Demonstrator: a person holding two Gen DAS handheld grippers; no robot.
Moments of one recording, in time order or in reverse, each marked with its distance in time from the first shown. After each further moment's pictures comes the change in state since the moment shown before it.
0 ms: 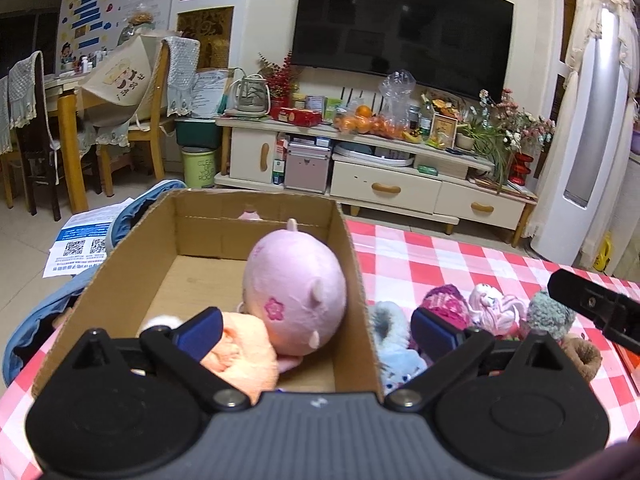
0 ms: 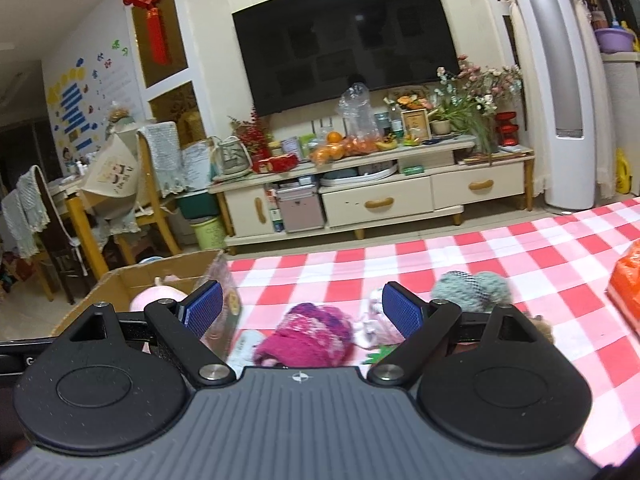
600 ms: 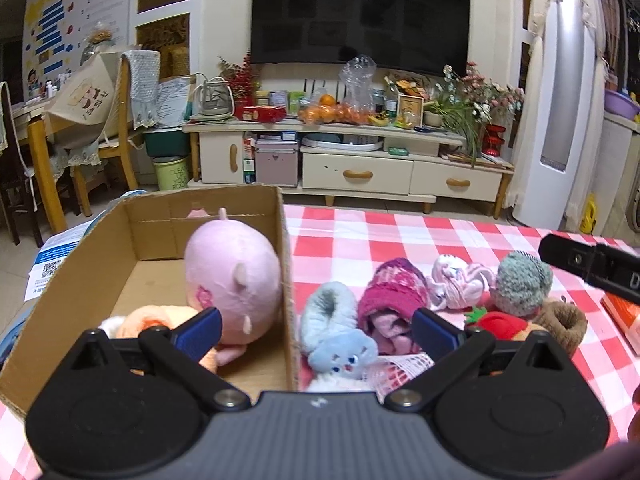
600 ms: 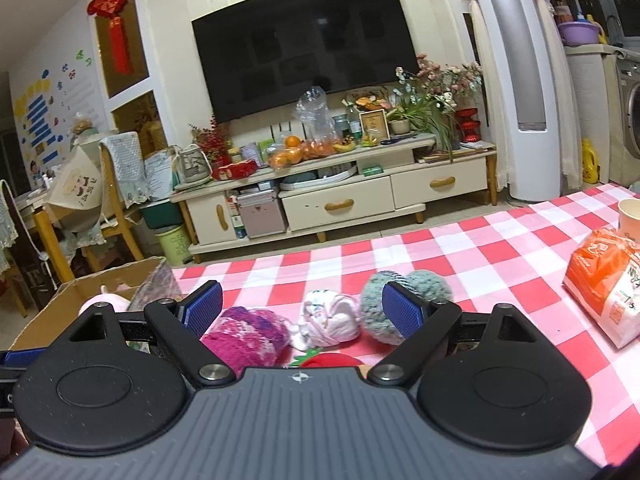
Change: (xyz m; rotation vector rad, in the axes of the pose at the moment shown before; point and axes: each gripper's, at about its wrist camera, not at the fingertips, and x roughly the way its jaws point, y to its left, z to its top) left arm 0.003 -0.044 -0.013 0.118 0.018 -0.039; right arm -0.012 -0.016 -0.009 0.051 -0.019 -0.112
